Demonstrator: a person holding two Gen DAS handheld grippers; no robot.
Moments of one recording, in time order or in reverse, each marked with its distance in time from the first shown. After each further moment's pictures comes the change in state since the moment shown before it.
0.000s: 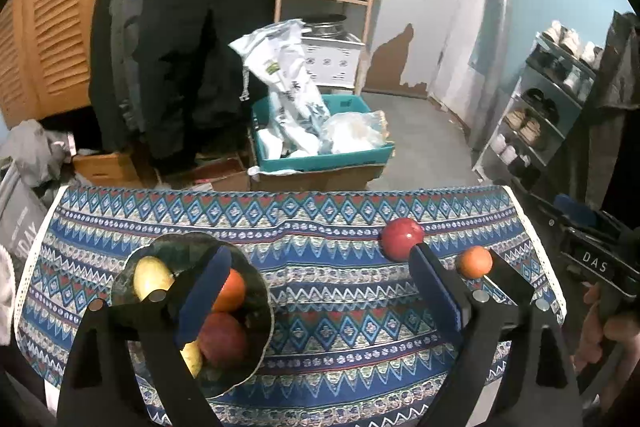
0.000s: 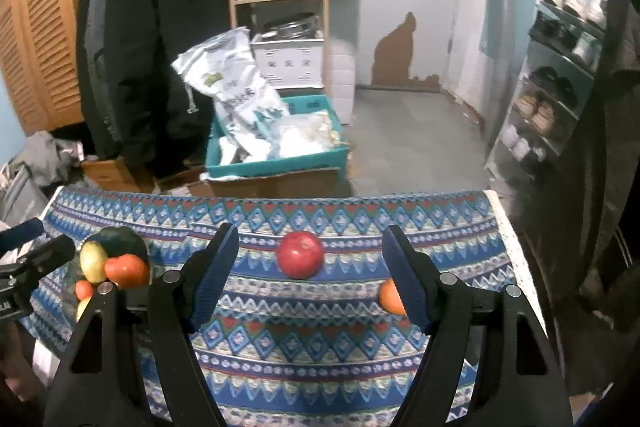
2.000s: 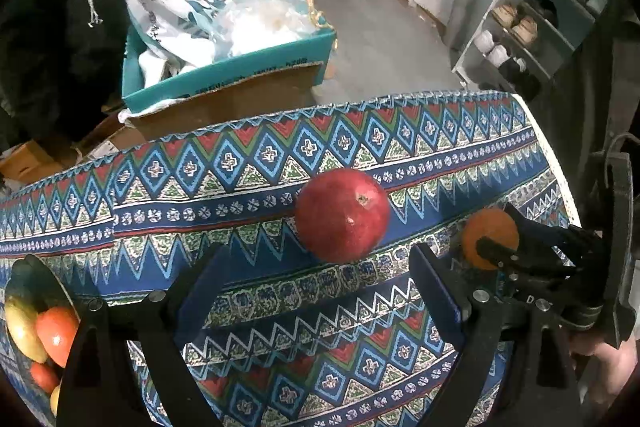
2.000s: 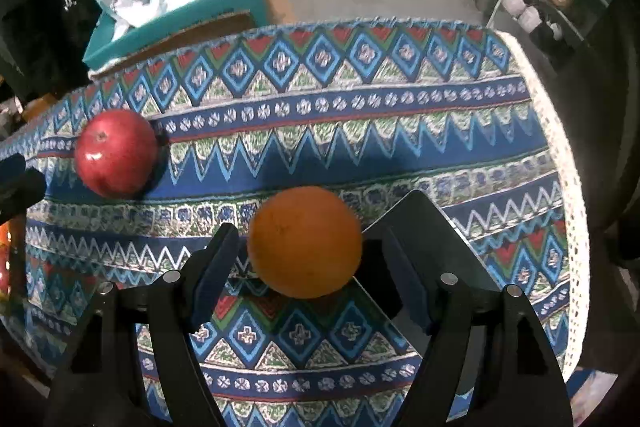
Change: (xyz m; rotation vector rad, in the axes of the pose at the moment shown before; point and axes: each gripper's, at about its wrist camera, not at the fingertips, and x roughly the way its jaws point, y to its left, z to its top) left arm 0.222 -0.110 -0.009 0.132 0.366 -0.093; right arm 0.194 -0.131 -0.084 0.093 0.477 -0.027
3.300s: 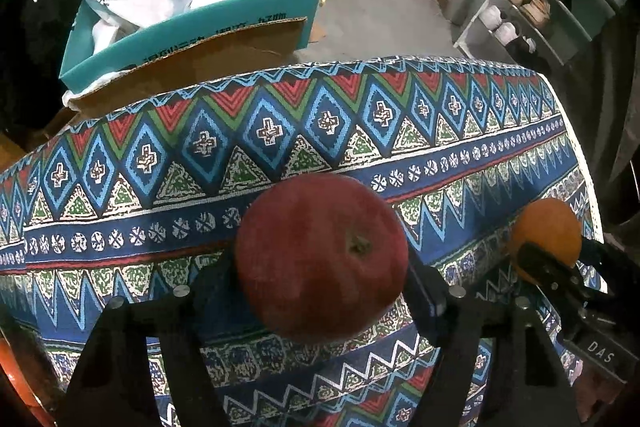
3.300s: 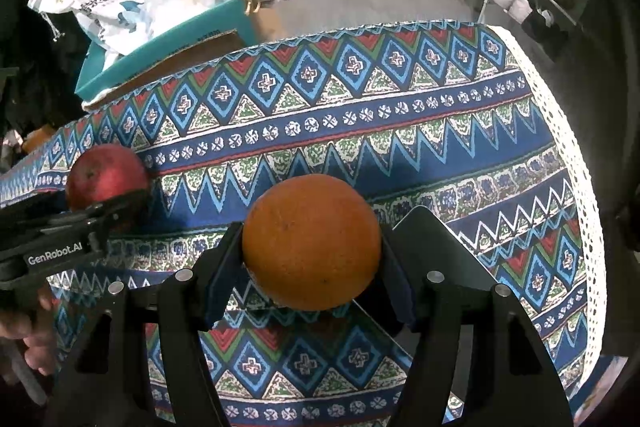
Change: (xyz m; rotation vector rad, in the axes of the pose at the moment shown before) left arm 0.089 -0.016 0.016 -0.006 0.094 -0.036; right arm 0.005 -0.010 0.010 0.080 -0.059 0.021
